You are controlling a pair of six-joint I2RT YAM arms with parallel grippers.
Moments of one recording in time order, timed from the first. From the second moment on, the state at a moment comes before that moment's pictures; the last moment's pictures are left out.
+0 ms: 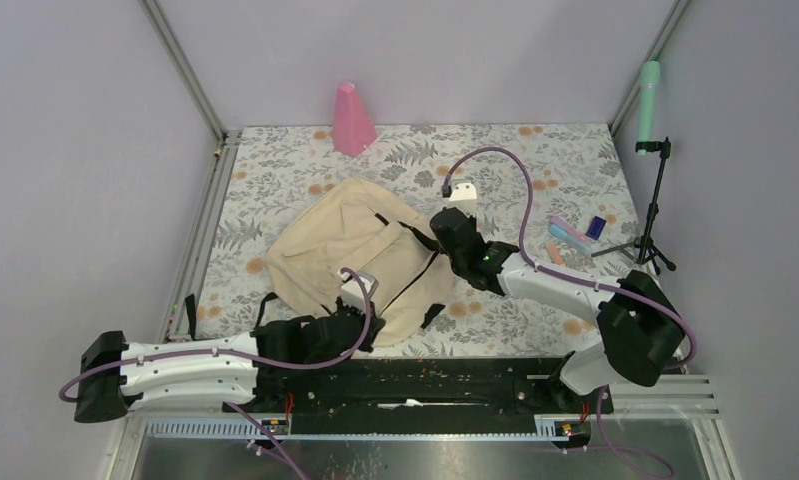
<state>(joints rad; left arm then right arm) -1.31 0.80 0.42 -0.22 -0.51 -0.62 0.82 1.47 0.91 -0.07 0.66 0.39</state>
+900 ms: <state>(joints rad) -1.19 1.34 0.78 0.11 -0.46 -0.33 0.81 1.30 0.87 -0.19 0.42 0.38</state>
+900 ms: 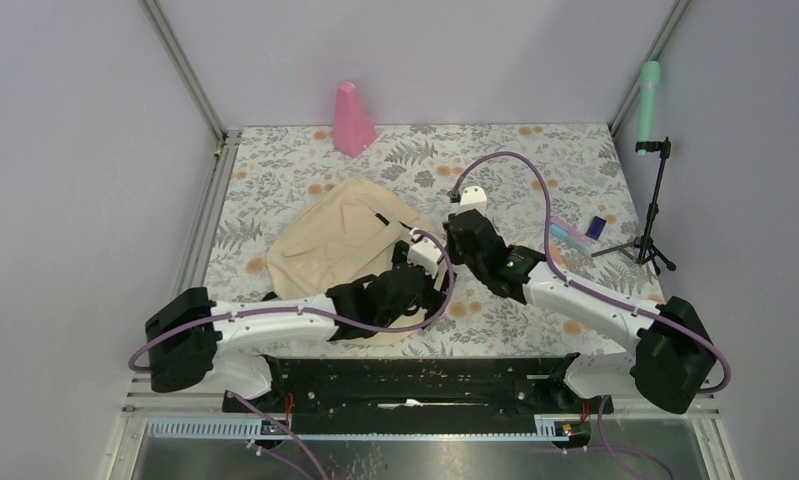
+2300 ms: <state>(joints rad) -1.28 1.19 0.55 0.13 -0.42 -0.37 0.81 1.43 0.95 -0.31 0.37 0.36</state>
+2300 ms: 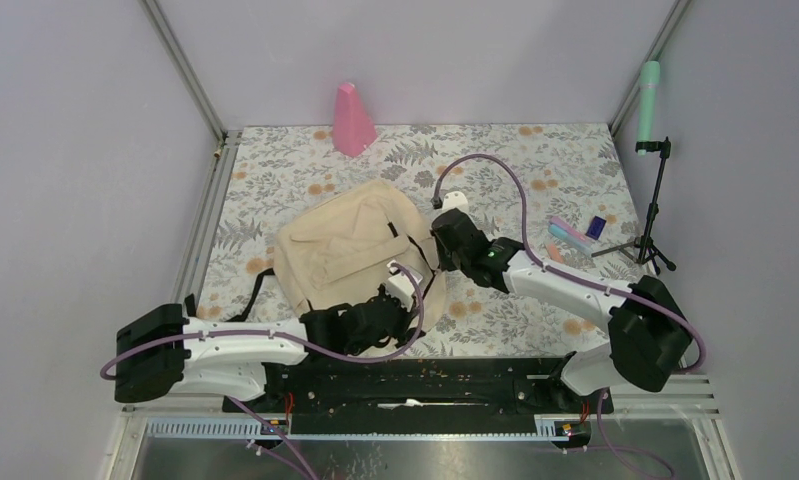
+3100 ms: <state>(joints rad) -1.30 1.07 0.47 0.06 -0.29 -0.38 0.82 1.66 1.08 -0.29 0.36 0.37</state>
